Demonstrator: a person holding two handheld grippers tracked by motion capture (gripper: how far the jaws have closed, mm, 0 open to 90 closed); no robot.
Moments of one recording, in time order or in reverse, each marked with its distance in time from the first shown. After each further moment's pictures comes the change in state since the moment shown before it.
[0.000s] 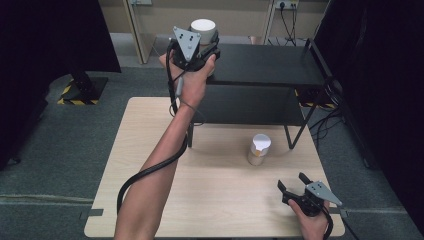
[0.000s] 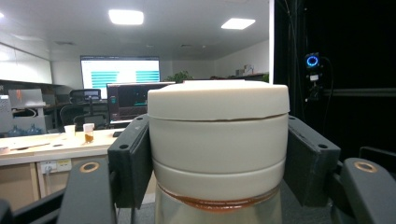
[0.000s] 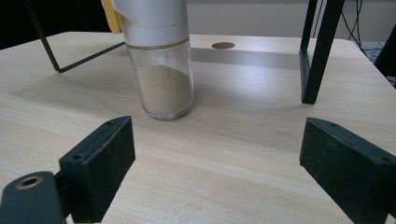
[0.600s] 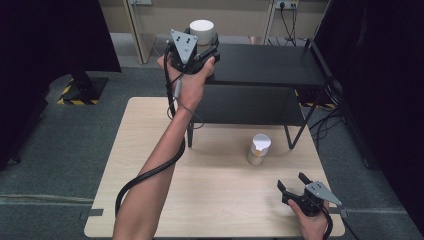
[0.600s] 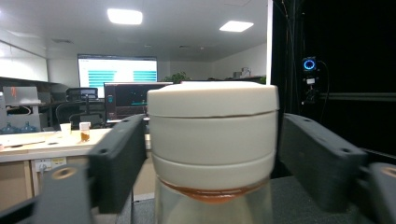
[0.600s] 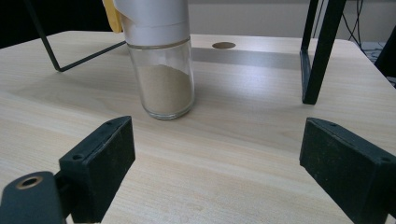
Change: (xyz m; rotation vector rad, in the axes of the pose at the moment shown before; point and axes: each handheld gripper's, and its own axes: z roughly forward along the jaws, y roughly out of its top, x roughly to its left) left arm 0.004 -0.004 -0.008 -0.011 -0.007 -0.019; right arm 0.000 0.000 0.000 0.001 0.000 -0.002
